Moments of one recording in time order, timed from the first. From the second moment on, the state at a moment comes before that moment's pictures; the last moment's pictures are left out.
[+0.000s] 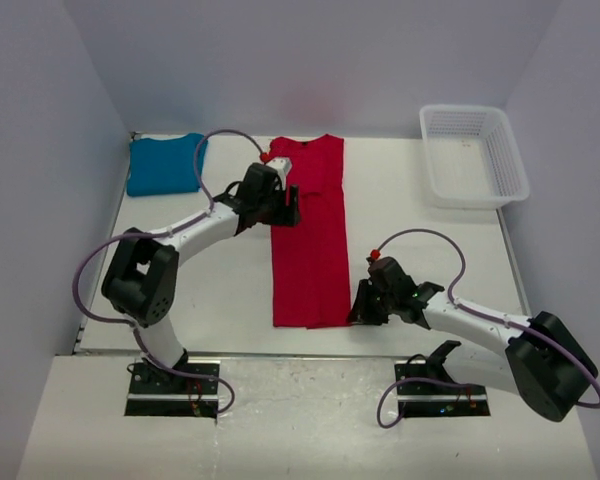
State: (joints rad) left arm -0.52 1.78 1.28 -0.22 0.09 -0.36; right arm 0.68 1.15 0.41 -0.27 -0.19 0.83
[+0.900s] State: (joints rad) left arm -0.75 1.16 0.49 -0.28 0.05 -0.70; right arm 0.69 1.09 0.38 -0.24 -0.20 0.84
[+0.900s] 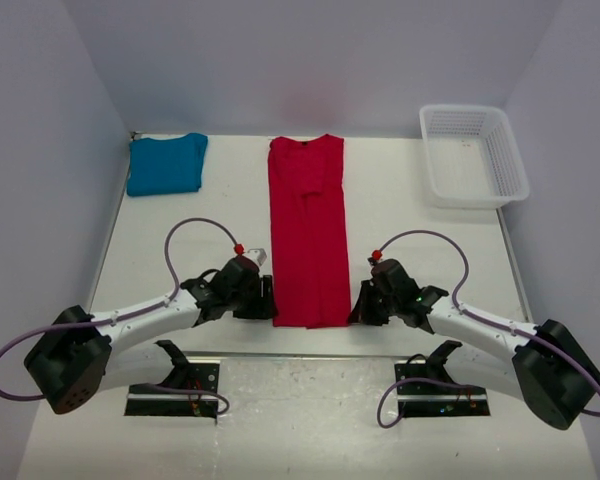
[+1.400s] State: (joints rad) left arm -0.90 1.27 0.50 -0.18 0.04 -0.81; right arm 0.69 1.07 0.37 -0.24 -0.20 0.84
